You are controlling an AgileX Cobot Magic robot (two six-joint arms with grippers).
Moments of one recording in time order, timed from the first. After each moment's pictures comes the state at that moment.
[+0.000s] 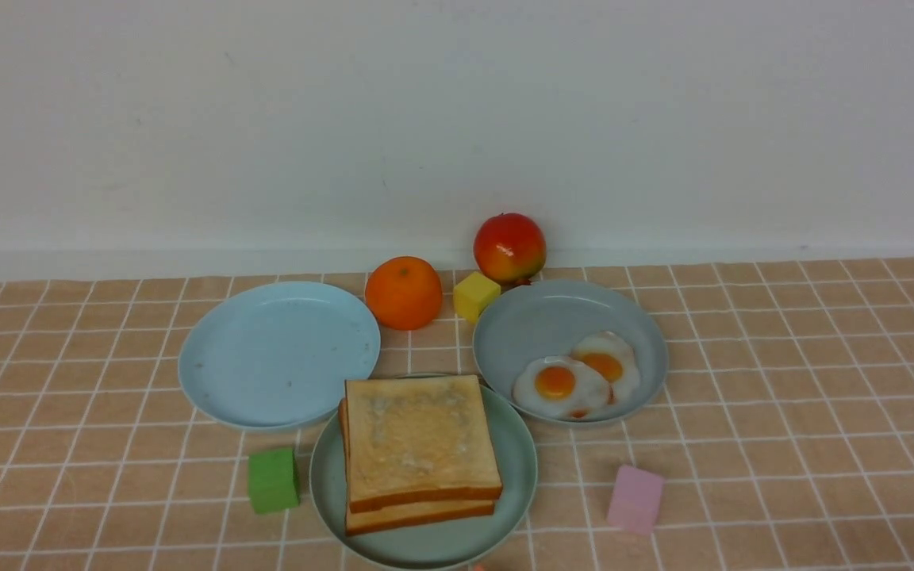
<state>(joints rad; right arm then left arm) -0.09 -0.02 0.01 0.08 0.39 -0.07 -0.10 -0.01 0.03 0.20 0.39 -0.43</state>
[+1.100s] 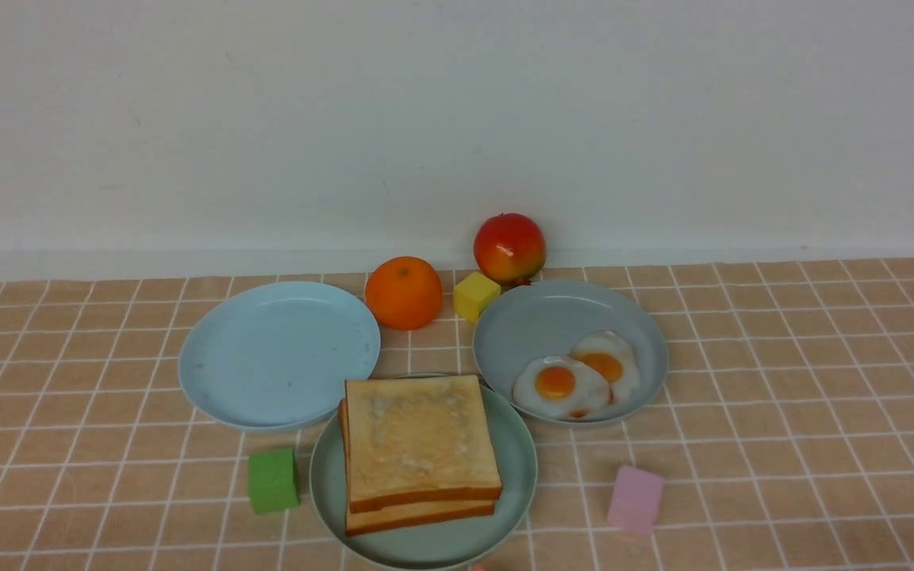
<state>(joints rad) -0.09 -0.02 0.01 0.08 0.39 -0.07 -0.10 -0.01 0.03 0.20 0.39 -0.43</state>
